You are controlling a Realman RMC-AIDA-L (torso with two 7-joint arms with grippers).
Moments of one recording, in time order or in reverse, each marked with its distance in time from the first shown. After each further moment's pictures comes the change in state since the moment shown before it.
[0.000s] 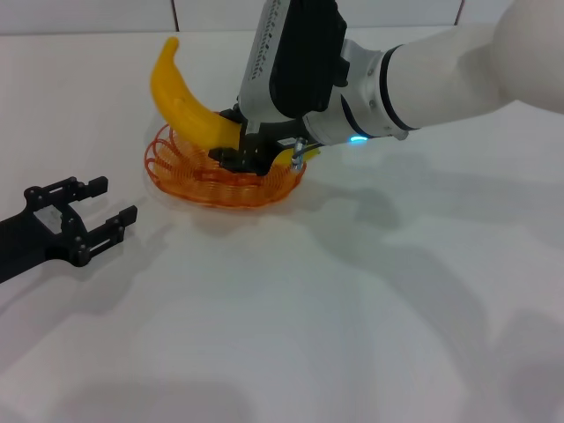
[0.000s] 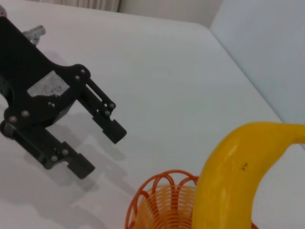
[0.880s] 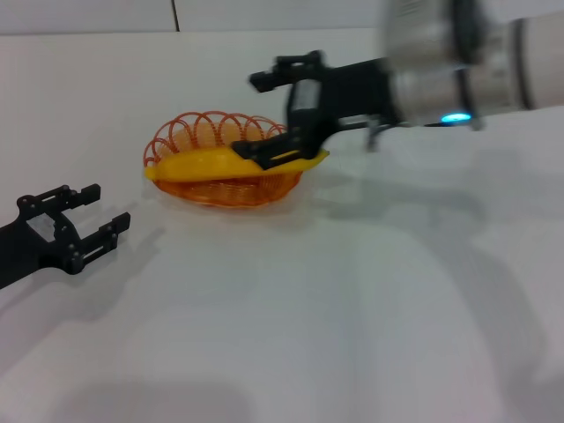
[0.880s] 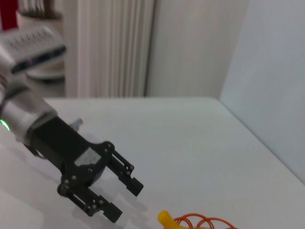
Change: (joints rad) left arm 0.022 0.000 -0.006 0.000 -0.003 0.000 0.000; right arm -0.181 -0.012 0.358 -0.118 0.339 -0.356 -0.385
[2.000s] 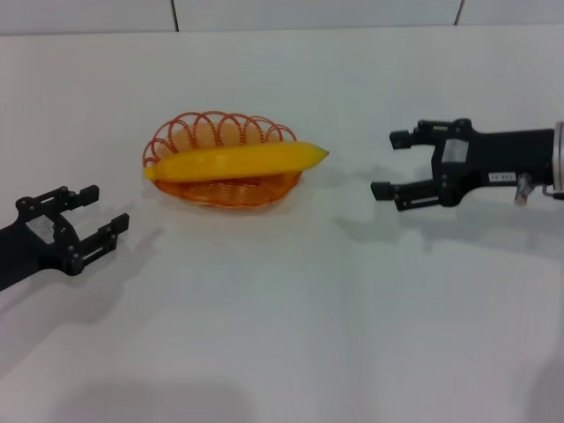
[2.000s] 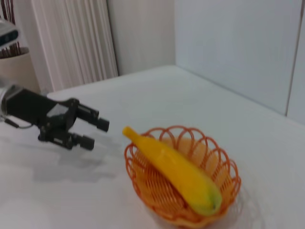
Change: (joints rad) left arm 0.002 0.001 -0.003 -0.018 -0.011 -0.006 0.026; right arm -0.049 -0.057 0.495 0.476 0.008 -0.286 -0.362
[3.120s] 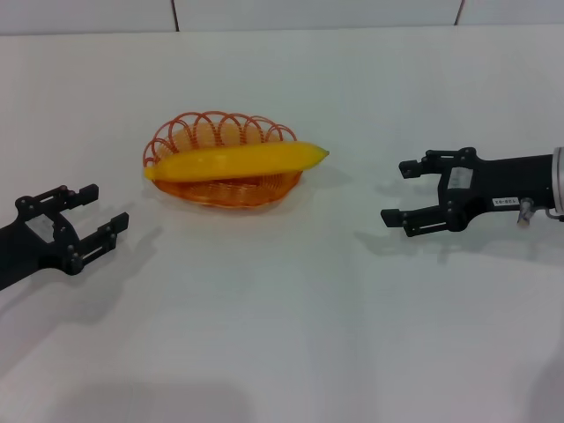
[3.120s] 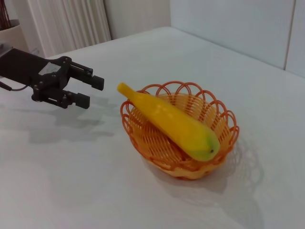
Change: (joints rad) left arm 0.000 -0.001 0.000 0.001 -0.003 -0.002 0.003; right arm -0.001 -0.003 0.003 0.051 -0.075 0.032 -0.001
